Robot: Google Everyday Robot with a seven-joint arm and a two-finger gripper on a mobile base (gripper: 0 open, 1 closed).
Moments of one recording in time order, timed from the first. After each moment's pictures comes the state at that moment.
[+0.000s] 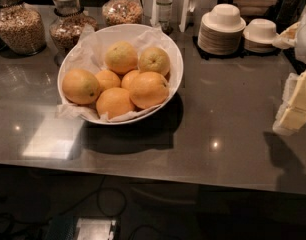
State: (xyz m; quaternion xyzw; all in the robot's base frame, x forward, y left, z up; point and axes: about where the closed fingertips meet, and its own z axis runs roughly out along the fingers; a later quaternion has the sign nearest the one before) arm 0.438 -0.216 0.977 -0.60 0.78 -0.04 0.16
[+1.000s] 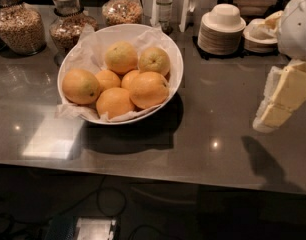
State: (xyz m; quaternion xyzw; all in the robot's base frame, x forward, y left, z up) arm 0.431 -0.167 0.996 -0.64 0.74 0.00 0.21
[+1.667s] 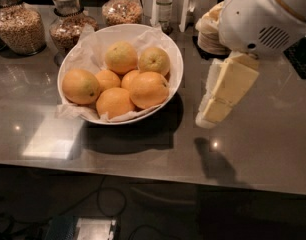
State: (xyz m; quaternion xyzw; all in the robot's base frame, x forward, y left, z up) arm 0.428 -0.076 1.011 -0.67 0.70 0.05 0.25
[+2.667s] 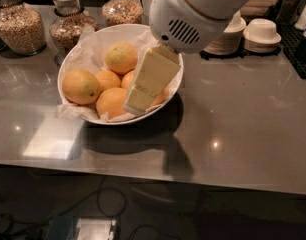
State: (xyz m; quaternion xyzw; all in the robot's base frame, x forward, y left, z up) arm 0.445 0.008 1.021 -0.60 0.74 0.04 0.29
